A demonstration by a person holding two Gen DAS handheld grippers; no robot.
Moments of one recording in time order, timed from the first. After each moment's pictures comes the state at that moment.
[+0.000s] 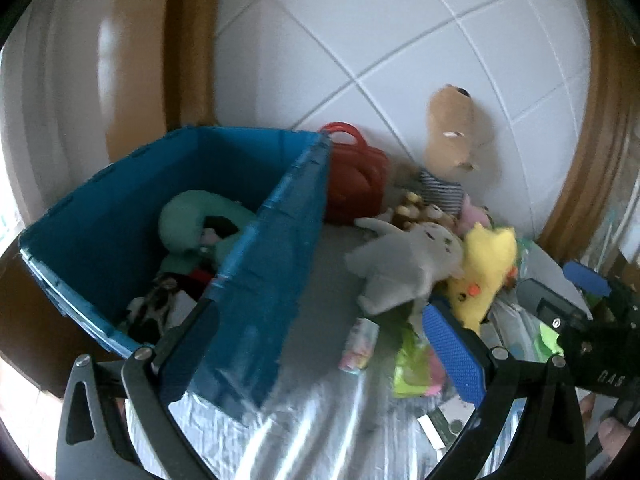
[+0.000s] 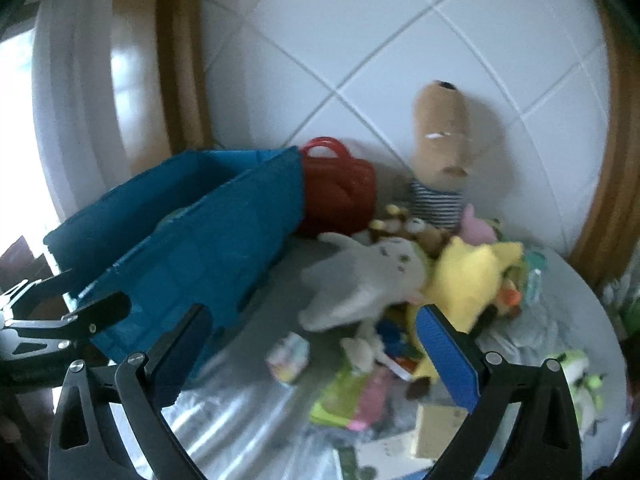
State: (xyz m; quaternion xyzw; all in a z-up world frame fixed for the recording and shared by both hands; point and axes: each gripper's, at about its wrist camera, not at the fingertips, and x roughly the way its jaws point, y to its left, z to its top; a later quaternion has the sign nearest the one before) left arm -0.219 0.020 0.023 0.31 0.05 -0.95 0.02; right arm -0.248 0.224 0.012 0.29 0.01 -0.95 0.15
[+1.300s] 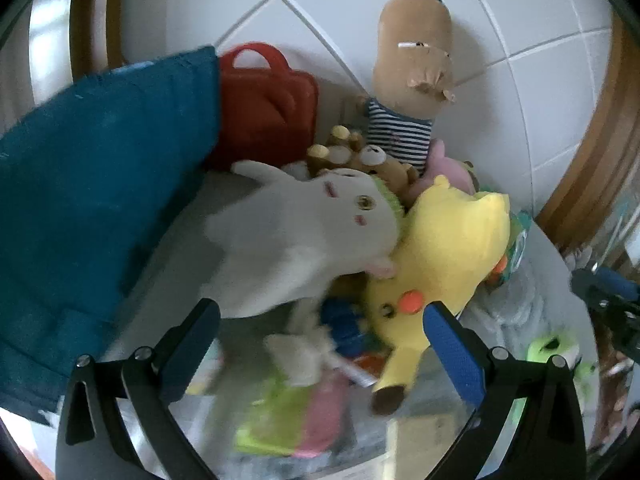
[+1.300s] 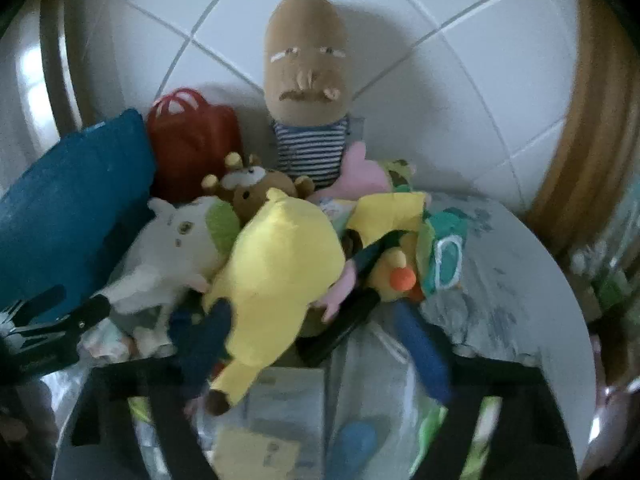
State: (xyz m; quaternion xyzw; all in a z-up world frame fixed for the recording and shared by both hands) left arm -0.413 0.223 -0.089 0.40 0.09 -0.91 0.03; right arm -0.428 0.466 -0.080 0.39 0.02 -0.92 0.09
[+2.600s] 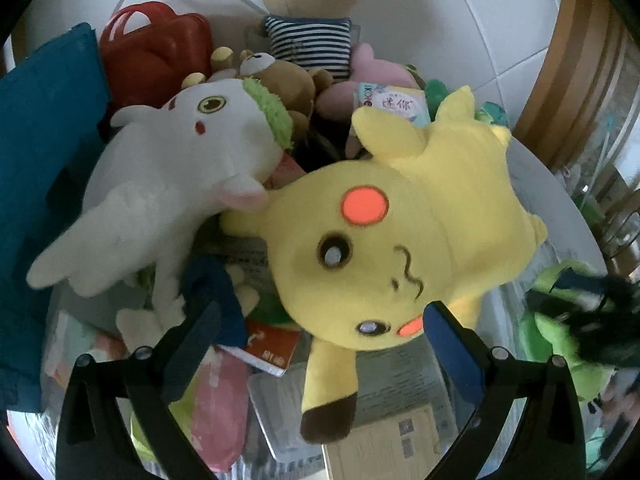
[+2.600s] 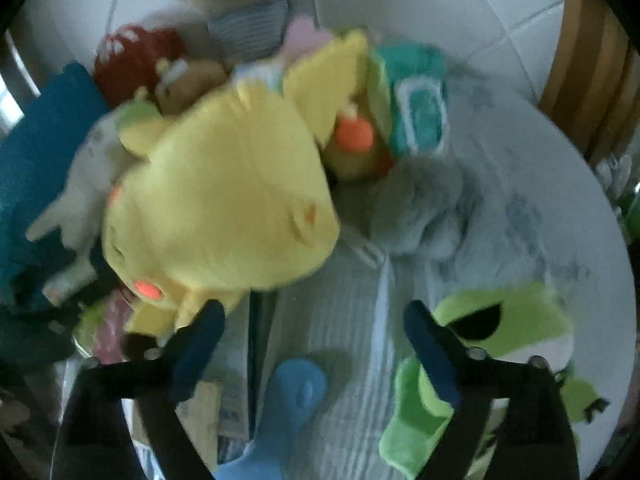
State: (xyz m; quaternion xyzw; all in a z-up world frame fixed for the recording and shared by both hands) left arm -0.429 0.327 -0.176 0.47 0.01 -0.88 -0.05; right arm -0.436 0.561 -0.196 0.50 -0.04 -0.86 0.09
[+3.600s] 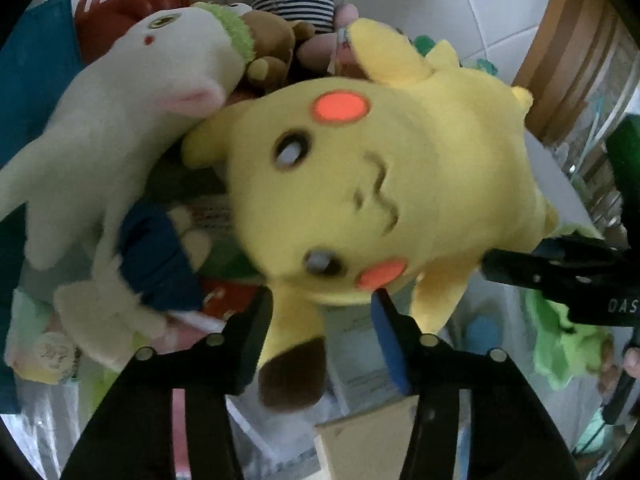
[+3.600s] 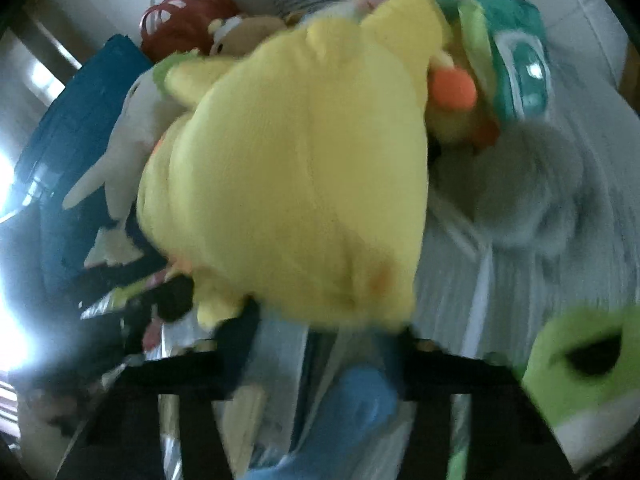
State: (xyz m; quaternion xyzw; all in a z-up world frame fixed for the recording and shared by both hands) left arm -0.417 0.319 -0.219 0.50 0.01 -0.86 -0.09; right arm -0.450 0.527 -0.254 0.55 -0.08 -0.80 0.23
